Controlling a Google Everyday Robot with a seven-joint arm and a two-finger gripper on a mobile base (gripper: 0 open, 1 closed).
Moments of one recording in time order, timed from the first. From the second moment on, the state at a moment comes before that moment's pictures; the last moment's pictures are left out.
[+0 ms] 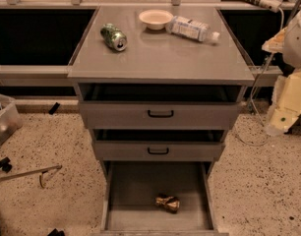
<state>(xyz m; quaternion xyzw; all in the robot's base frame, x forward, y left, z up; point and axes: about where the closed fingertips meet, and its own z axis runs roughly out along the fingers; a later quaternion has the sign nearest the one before) 0.438 -0.217 0.976 -0.60 0.78 -0.03 0.16</state>
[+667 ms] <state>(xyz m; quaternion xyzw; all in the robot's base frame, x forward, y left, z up) 0.438 -0.218 0.965 -0.60 0.78 -0.03 0.17</state>
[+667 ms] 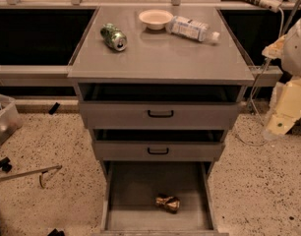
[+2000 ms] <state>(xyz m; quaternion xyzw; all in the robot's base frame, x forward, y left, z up) 0.438 -0.227 0.775 -0.51 0.84 -0.03 0.19</state>
